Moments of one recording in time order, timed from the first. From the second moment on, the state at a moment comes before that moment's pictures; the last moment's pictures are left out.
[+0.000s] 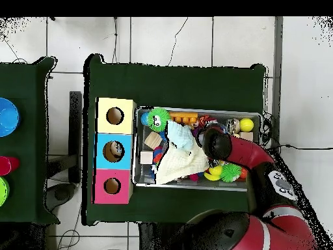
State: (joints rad) arm -0.53 -0.32 0.05 1.45 -0.21 0.19 2.78
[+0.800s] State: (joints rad) arm -0.50 -0.37 0.02 1.46 -0.21 0.22 2.78
